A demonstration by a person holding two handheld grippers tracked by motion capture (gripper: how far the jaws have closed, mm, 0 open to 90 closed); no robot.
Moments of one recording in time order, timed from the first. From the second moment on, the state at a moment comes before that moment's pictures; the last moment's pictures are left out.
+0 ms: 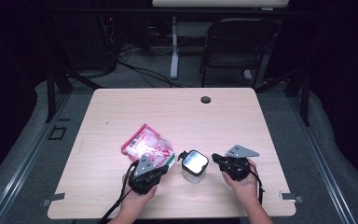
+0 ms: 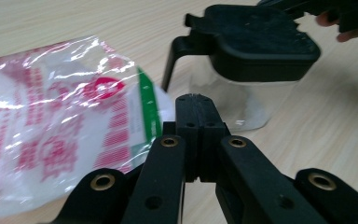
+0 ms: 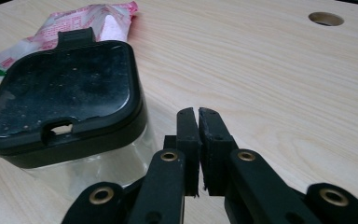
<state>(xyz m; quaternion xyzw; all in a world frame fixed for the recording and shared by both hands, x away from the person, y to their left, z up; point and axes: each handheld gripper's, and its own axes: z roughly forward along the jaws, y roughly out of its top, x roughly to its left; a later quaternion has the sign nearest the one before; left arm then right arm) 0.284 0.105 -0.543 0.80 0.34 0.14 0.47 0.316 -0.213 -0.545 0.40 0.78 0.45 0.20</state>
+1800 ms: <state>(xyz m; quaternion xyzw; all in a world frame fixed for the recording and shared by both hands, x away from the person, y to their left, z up) 0.280 0.066 -0.544 0.82 0.34 0.14 0.43 0.286 -0.212 -0.542 0.36 0.81 0.44 0.15</state>
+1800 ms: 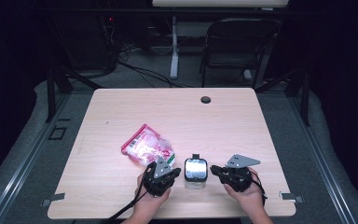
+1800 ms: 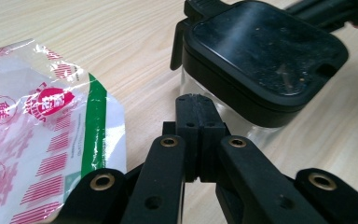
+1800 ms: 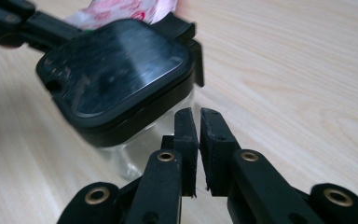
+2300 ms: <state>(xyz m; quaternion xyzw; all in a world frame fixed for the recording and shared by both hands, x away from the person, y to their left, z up) 0.306 0.056 -0.548 0.82 0.34 0.13 0.43 0.268 -0.205 -0.546 0.33 0.83 0.42 0.12</state>
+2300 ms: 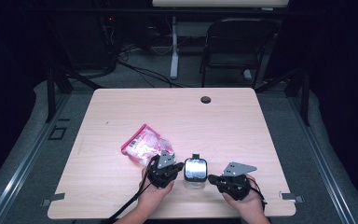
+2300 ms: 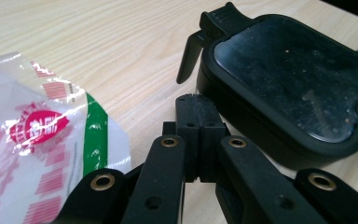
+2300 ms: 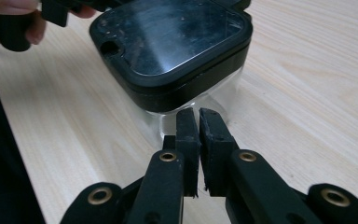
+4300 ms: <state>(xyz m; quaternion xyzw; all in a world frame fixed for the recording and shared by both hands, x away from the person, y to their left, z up) 0.265 0.107 -0.546 0.83 0.33 0.13 0.43 0.323 -0.198 -0.564 0.34 0.83 0.39 0.21</state>
